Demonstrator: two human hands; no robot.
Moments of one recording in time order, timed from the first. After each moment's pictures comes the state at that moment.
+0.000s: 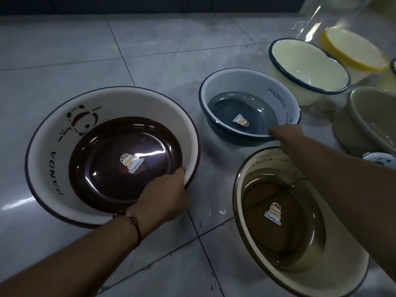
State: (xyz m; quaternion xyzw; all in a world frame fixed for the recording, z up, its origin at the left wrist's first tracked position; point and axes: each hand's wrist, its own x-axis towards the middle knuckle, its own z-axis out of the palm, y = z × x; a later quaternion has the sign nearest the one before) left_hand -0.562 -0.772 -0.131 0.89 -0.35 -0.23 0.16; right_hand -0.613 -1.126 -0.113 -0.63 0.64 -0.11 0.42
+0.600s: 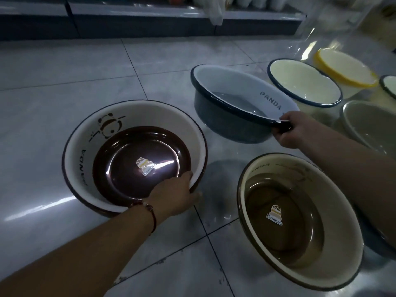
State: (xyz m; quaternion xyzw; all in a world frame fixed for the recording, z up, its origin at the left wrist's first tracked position) left_hand -0.557 -0.753 -0.133 0.88 -0.38 -0.23 0.18; right_hand -0.618 -1.036 0.008 -0.32 0.58 -0.22 0.72
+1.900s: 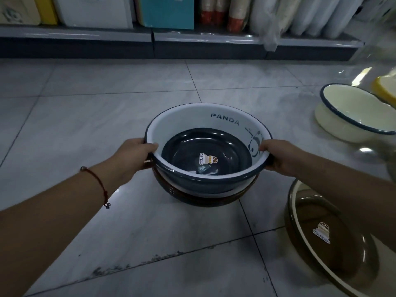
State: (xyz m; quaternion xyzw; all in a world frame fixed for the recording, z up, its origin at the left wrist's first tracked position) left_hand -0.468 -0.544 -0.045 0.74 0.08 -0.24 0.62; right_hand -0.578 -0.867 -0.018 -0.63 0.46 0.04 0.62
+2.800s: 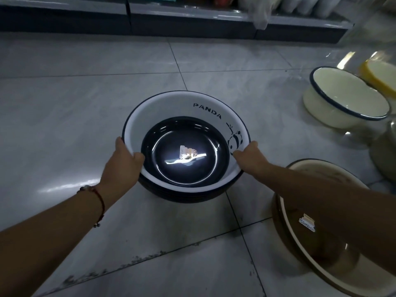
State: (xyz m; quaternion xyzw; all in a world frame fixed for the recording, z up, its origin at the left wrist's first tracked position) left_hand -0.481 -0.570 -0.116 0.90 -0.04 -0.11 0.42; right_hand -0.569 -0.871 -0.102 -0.82 0.40 0.03 0.41
